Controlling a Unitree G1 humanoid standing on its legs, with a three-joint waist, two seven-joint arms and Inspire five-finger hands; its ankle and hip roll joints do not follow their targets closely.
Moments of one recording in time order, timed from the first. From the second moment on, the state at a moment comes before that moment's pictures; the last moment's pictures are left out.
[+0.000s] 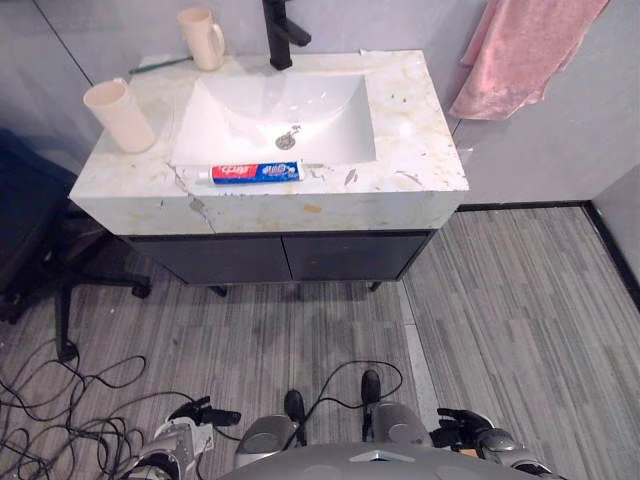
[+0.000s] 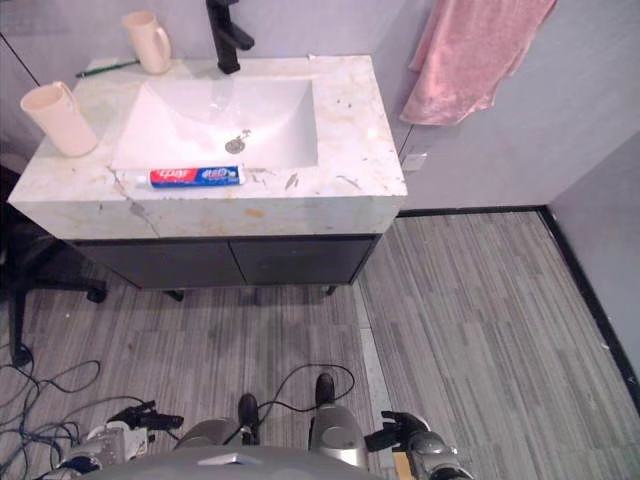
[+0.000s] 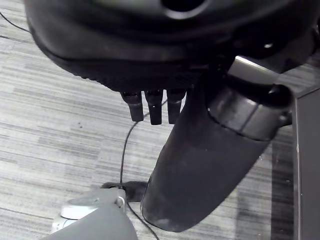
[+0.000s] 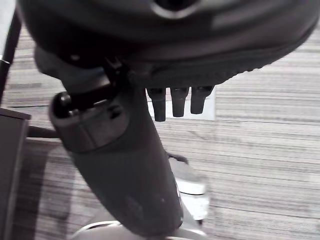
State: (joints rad) left arm -0.01 0.28 -0.04 1.14 -0.41 0.13 0.08; right arm 0.00 -0.31 0.19 1.16 0.10 0.06 0.04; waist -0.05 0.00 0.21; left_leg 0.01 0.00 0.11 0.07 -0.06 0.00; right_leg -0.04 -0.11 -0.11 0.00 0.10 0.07
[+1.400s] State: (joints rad) left arm -0.40 1.20 0.02 0.07 -0.39 0.16 -0.17; right arm -0.05 -0.35 0.24 1.23 0.13 0.16 0.06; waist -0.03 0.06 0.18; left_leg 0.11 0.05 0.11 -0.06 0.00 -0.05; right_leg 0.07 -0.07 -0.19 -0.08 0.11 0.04
